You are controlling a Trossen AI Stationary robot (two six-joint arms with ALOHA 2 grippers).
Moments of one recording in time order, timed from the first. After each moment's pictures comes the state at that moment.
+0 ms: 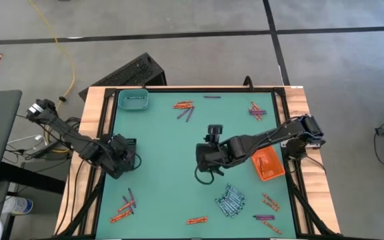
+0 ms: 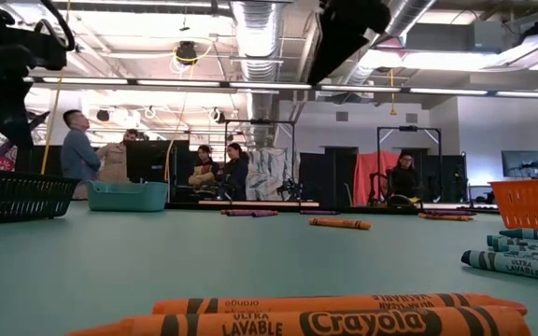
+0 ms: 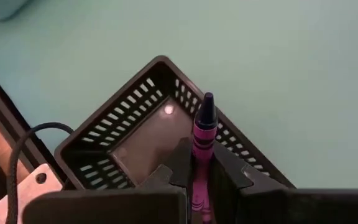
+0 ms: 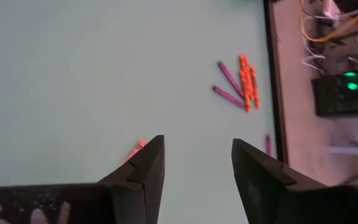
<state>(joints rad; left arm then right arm) -0.60 0.96 0.65 -1.14 -0.49 -1.41 0.27 1.81 1.61 -1.01 0.70 0.10</state>
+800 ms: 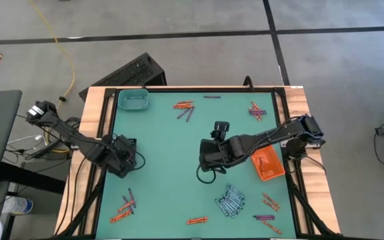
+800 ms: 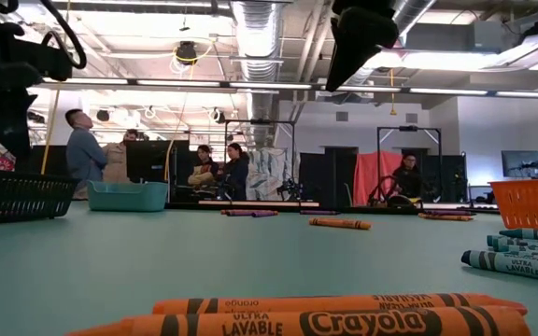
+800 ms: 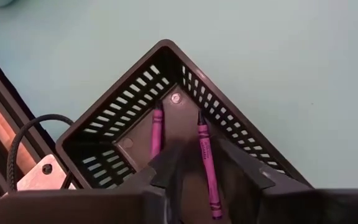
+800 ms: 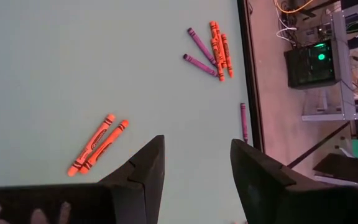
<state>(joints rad) -0.54 1.03 0.66 -1.12 -0.42 -1.37 0.27 1.81 1.61 -1.15 0.79 0.20</state>
